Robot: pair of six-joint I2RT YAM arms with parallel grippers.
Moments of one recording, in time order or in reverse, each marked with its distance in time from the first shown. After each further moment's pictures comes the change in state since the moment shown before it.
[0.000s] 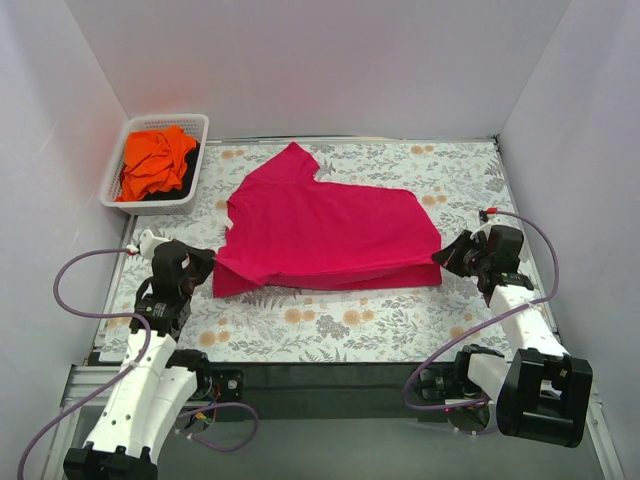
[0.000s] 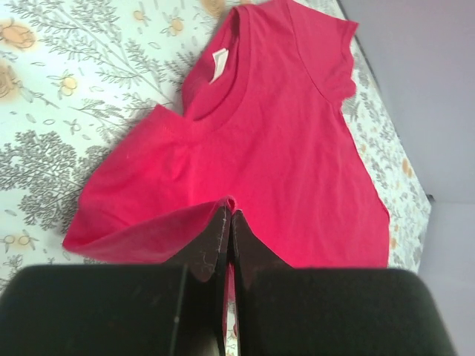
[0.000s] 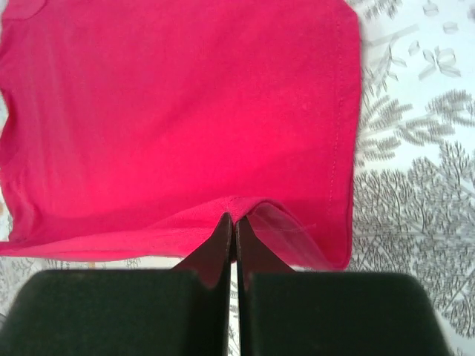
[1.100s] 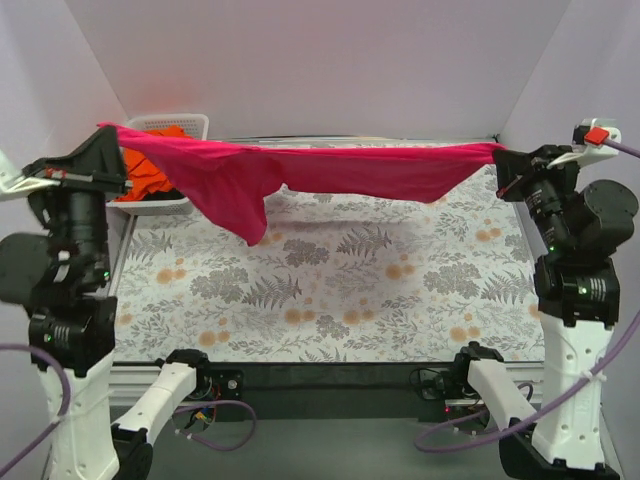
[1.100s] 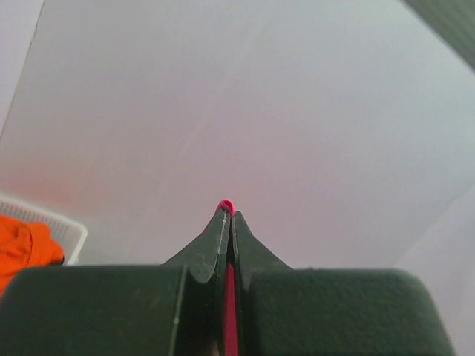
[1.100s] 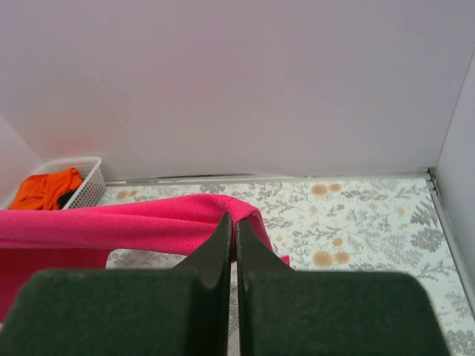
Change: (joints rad) left arm -0.020 0.190 0.993 0.091 -0.066 0.439; right arm 0.073 -0.172 0.877 -0.335 0.225 -0.130
